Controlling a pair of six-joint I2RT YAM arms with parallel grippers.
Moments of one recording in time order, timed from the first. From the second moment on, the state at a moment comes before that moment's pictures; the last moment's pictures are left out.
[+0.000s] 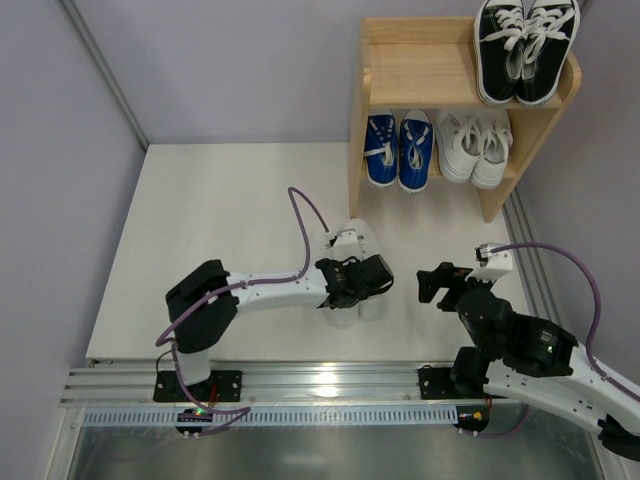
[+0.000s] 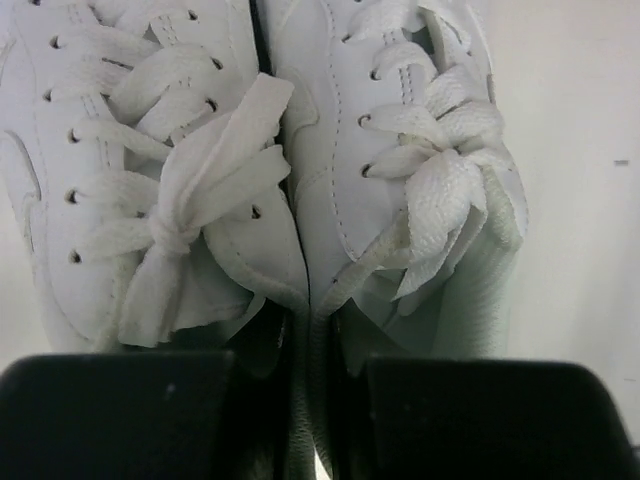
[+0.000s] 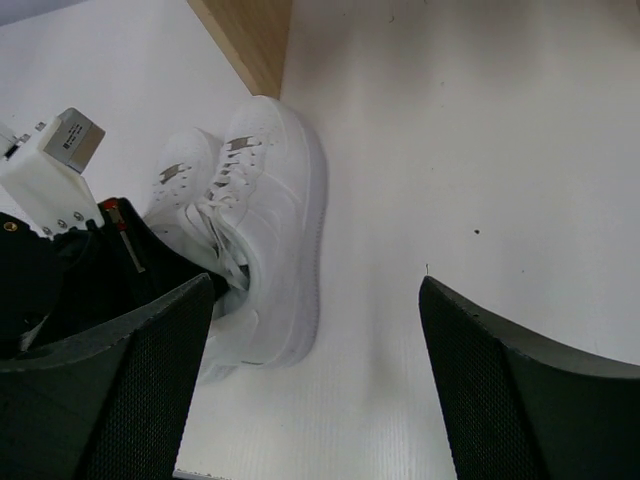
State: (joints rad) left arm -1.18 1.84 1.31 -0.57 -0.54 -1.19; right arm 1.07 0.39 0.69 -0.81 0.85 0.71
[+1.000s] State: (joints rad) left arm -1.26 1.85 1.30 0.00 -0.41 -1.38; right arm 1.07 0.38 0.73 -0.86 0.89 0.71
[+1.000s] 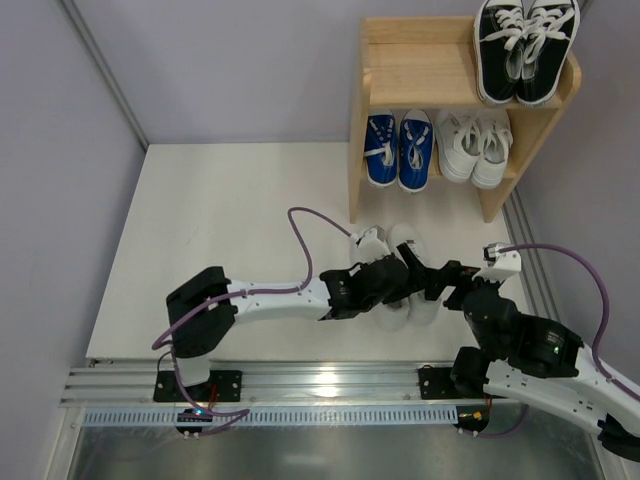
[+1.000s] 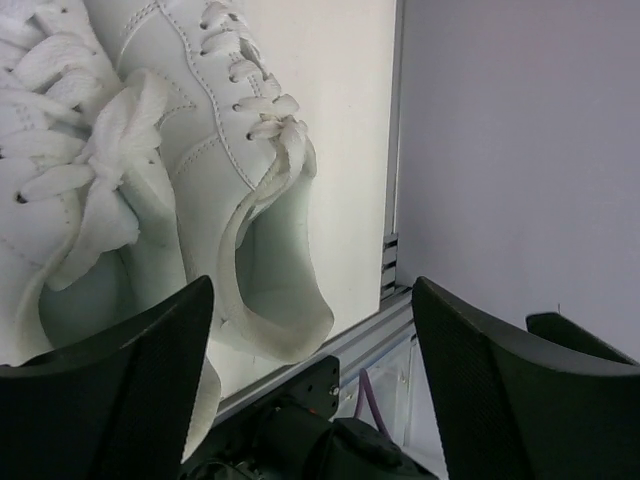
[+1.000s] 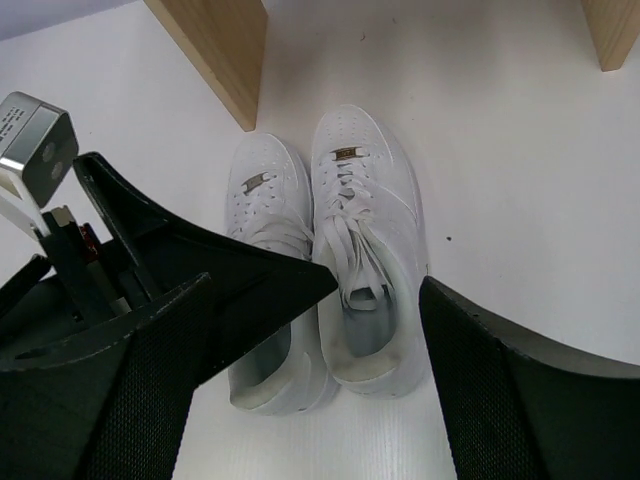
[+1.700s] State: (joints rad) left arm -1.26 1.11 0.92 -0.16 -0.68 -1.03; right arm 1.02 0.51 0.60 -0.71 0.78 0.65
